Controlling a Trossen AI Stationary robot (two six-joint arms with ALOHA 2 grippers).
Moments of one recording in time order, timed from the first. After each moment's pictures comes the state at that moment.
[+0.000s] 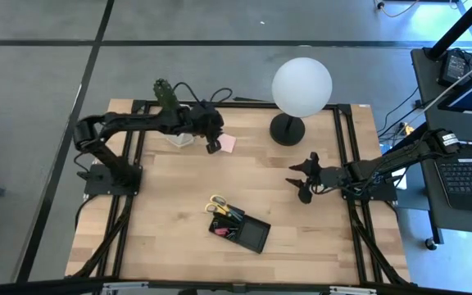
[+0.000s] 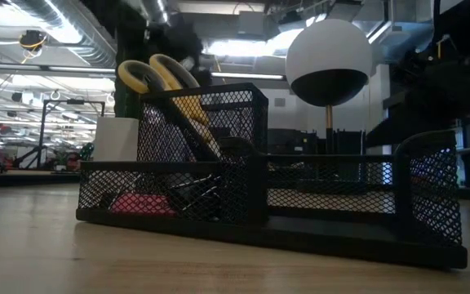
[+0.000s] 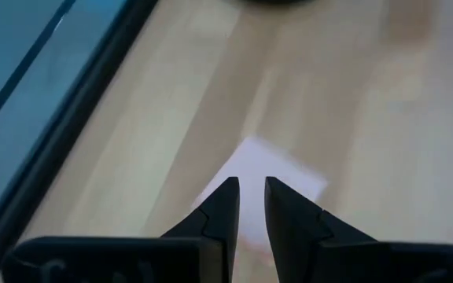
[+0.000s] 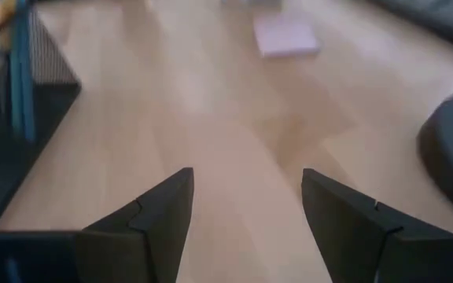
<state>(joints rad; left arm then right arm) 0.47 1.56 0.98 -0.24 -0.02 0.13 0.25 0.89 0.16 0.20 0.48 0.36</state>
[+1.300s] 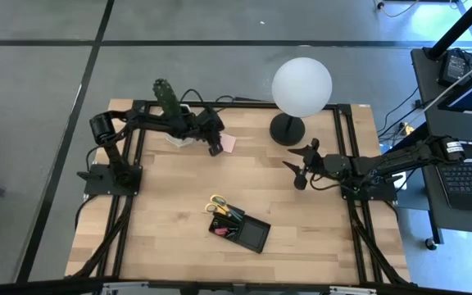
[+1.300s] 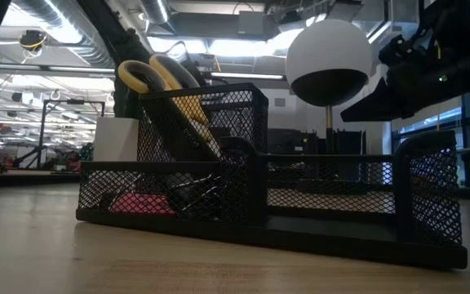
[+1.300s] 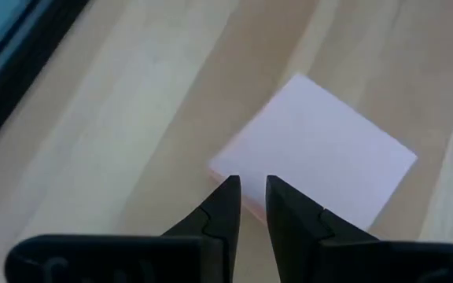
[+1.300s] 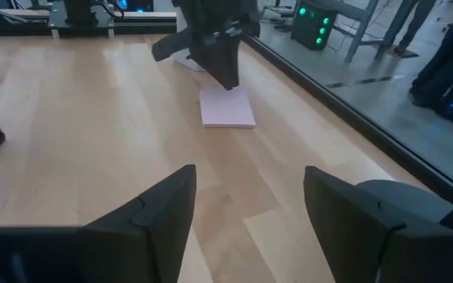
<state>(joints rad) 0.50 1.75 0.90 -0.06 -0.05 0.08 0.07 0.89 0.16 0.42 0.50 0.04</state>
